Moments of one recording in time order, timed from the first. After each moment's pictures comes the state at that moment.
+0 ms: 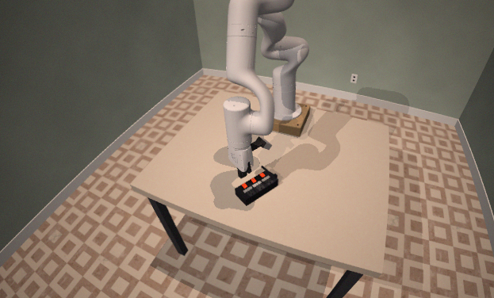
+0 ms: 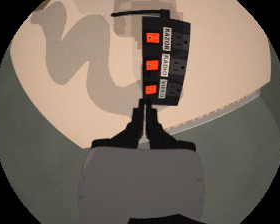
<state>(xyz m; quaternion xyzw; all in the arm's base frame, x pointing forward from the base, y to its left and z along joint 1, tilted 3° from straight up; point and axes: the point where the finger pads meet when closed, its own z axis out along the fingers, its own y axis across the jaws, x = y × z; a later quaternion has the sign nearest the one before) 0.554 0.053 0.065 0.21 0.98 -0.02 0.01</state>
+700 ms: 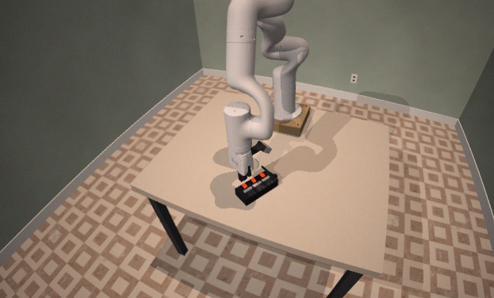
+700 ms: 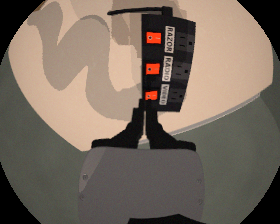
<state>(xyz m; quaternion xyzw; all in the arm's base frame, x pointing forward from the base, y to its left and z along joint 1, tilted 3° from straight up) 0.555 0.052 0.046 0.21 0.98 -0.02 0.01</state>
